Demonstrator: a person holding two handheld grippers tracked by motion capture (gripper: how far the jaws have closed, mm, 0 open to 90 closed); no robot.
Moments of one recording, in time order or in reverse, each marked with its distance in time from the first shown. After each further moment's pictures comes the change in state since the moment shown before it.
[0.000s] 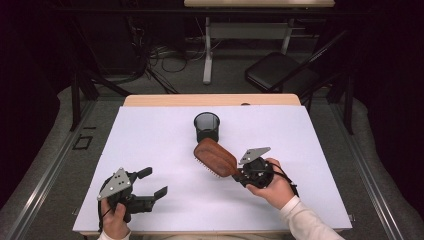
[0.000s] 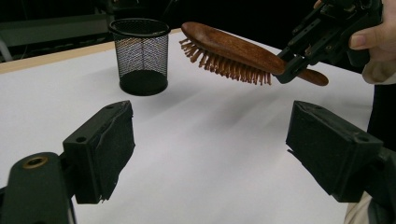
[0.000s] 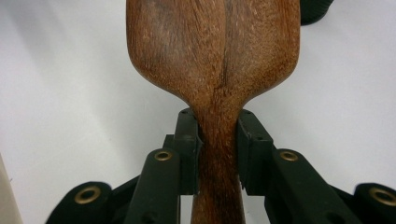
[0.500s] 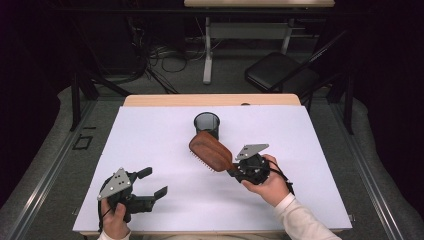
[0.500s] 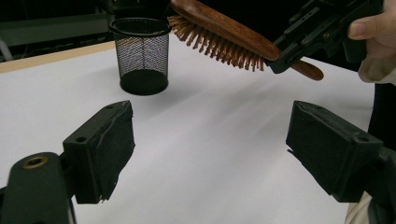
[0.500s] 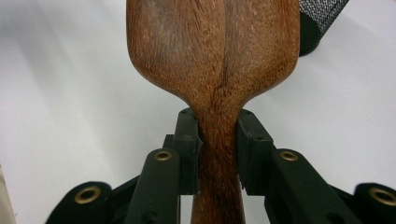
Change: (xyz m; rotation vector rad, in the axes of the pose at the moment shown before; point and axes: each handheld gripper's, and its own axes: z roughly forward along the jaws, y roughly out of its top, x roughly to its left) left arm 0.000 0.000 0.000 -0.001 0.001 -0.001; right arm 0.003 0.015 0.000 -0.072 -0.004 0.008
